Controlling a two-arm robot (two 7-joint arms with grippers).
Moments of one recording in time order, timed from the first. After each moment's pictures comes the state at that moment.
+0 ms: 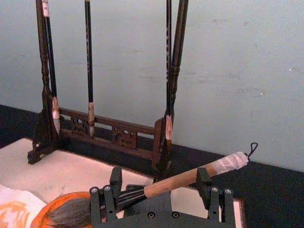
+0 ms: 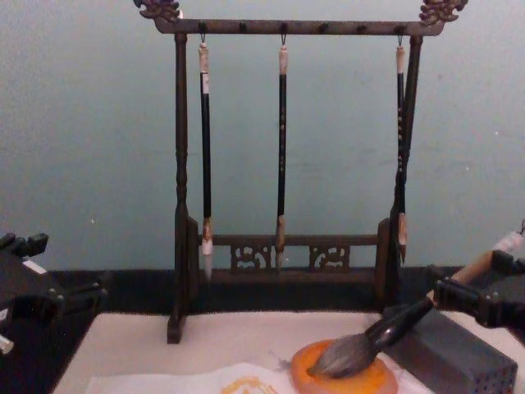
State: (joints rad) left arm -0.20 0.60 0.45 -1.41 -0.25 -0.12 0.03; right arm 0.21 0.45 -0.47 -1.33 0.43 -0.25 0.06
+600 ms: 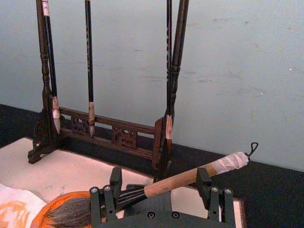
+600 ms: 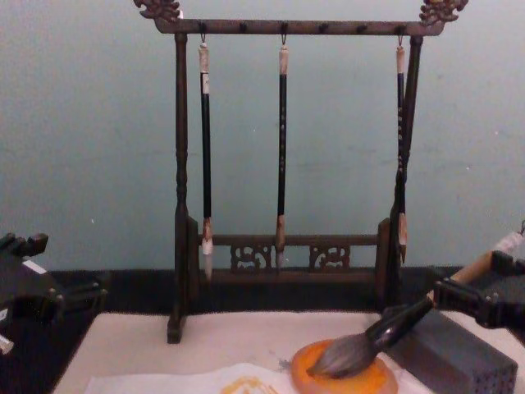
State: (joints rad) left arm -0.20 0.60 0.45 -1.41 -0.25 -0.12 0.03; right arm 0.21 0.44 -0.47 -1.33 0.42 -0.25 0.07
